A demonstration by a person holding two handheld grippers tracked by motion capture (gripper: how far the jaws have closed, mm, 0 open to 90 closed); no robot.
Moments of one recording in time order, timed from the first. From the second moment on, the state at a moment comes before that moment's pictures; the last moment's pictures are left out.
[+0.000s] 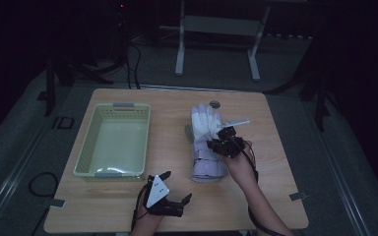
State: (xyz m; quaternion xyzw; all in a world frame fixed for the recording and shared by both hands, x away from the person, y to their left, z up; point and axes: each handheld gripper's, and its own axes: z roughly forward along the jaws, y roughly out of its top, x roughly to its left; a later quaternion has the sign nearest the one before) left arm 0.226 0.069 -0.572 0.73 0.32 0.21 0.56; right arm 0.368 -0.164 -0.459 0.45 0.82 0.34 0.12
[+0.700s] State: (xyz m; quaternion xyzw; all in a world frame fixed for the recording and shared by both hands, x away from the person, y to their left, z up) left arm 0.227 0.069 -0.572 0.73 0.32 0.20 0.57; right arm 0.377 -0.158 -0.503 0.45 0.84 0.30 0.11
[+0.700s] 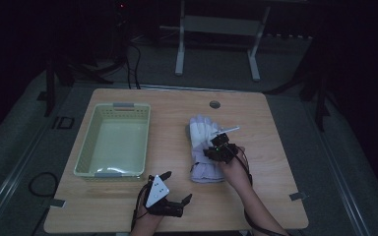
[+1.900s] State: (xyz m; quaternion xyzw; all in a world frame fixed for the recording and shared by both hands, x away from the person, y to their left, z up) left arm 0.247 0.058 -0.536 0.77 0.32 0.14 0.52; right arm 0.353 -0.236 -0.476 0.35 0.83 0.40 0.16
